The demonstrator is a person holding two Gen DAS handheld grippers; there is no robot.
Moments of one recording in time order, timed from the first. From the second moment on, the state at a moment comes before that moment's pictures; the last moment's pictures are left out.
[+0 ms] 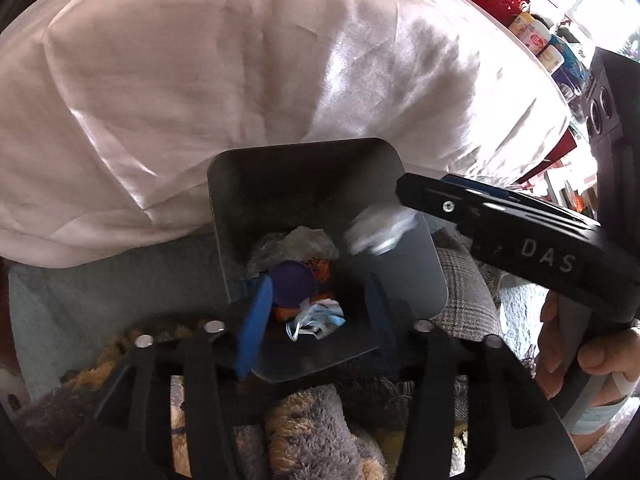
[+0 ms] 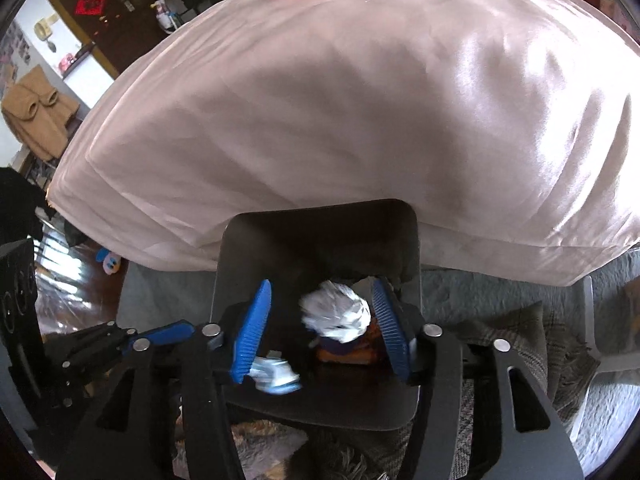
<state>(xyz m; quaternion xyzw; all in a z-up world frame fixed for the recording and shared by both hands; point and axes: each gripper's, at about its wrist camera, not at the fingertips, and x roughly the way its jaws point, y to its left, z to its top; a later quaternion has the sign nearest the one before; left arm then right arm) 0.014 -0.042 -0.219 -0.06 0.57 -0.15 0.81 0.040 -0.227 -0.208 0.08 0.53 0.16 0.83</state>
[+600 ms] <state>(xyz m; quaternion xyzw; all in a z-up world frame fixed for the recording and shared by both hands) 0.009 -0.022 -0.160 -0.07 0.52 -0.12 0.84 0.044 -0.257 -0.144 0.04 0.47 0.11 0.88</state>
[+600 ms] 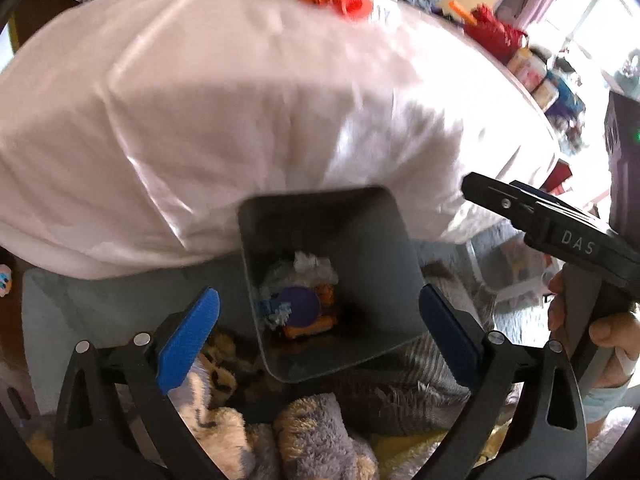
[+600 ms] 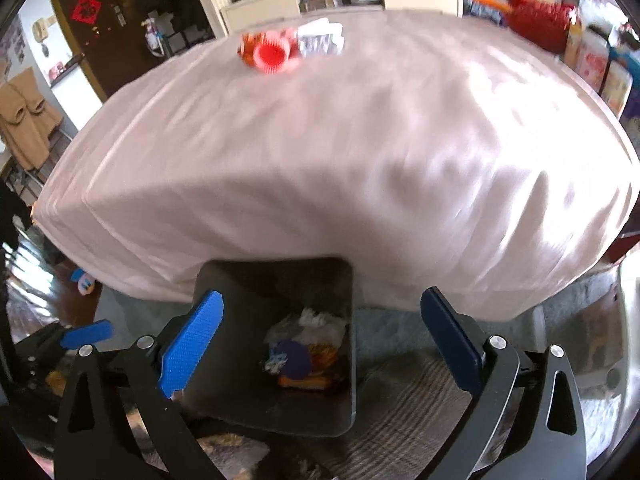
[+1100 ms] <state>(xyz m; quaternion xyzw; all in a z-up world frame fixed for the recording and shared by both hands) 0.057 0.023 -0.064 -0.05 0.43 -0.09 0.89 0.072 -0.267 -0.064 0.01 0.38 0.10 0.92</state>
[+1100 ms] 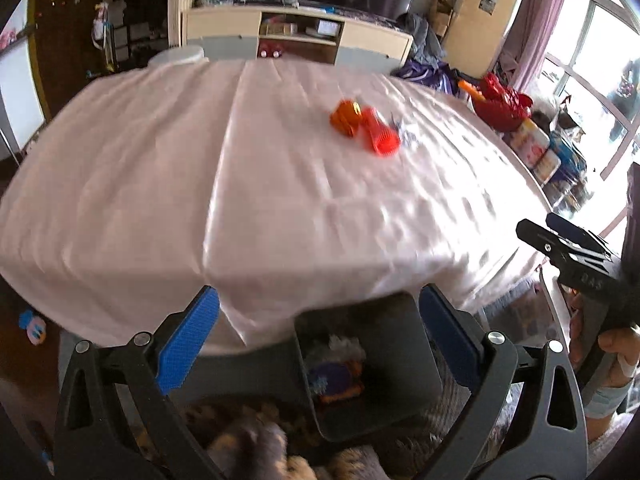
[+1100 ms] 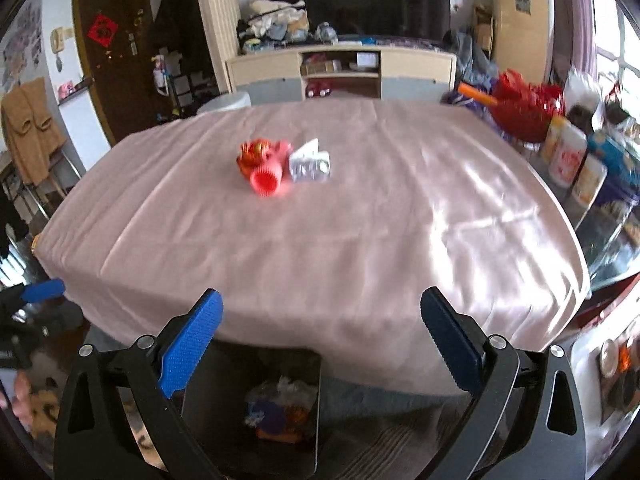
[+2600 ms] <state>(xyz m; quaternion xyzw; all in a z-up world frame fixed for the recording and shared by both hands) 0.285 -0.016 -0.112 0.01 0.47 -0.15 0.87 0.252 -0.207 -0.118 0.02 0.42 0.15 0.89</state>
